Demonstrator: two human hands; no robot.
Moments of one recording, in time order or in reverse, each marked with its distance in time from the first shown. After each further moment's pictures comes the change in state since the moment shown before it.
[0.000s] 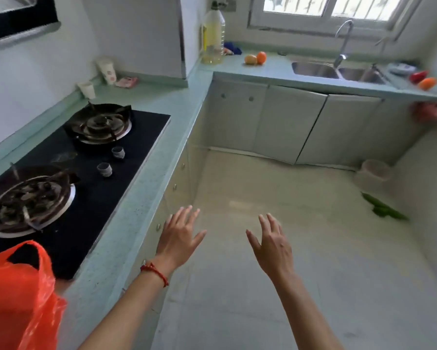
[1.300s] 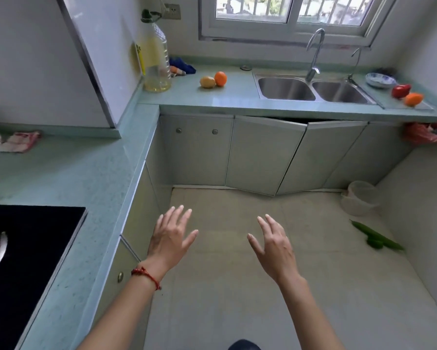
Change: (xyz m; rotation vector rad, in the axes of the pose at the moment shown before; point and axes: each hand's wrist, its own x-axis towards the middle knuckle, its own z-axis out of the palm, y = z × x) left_hand 0.503 0.024 0.025 0.026 0.012 0.143; right_hand 0.456 0.093 -0.008 0.018 0.017 0.108
